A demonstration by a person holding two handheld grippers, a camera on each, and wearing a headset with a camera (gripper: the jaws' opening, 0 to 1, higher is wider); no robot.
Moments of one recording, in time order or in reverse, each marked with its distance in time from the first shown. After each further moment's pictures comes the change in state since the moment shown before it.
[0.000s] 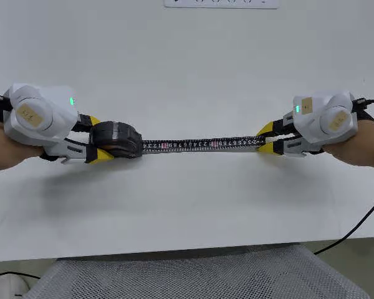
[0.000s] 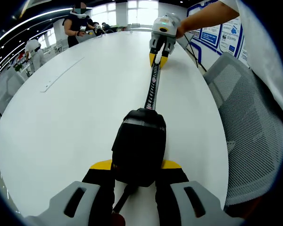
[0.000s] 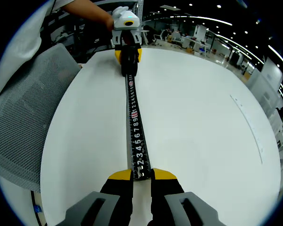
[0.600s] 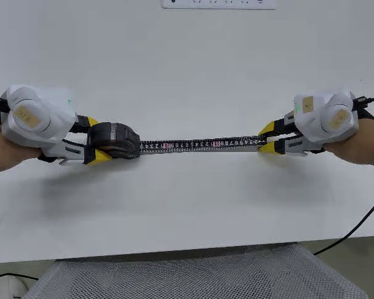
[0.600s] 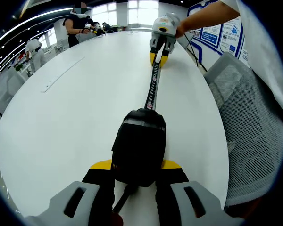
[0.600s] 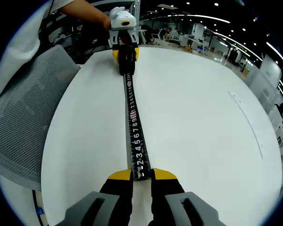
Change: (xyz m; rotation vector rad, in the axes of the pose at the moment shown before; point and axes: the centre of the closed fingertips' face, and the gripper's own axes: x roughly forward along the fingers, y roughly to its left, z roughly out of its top) left arm 0.001 0.001 0.000 -0.003 0.001 0.006; right arm -0.002 -0.003 -0.006 0.032 0.001 0.001
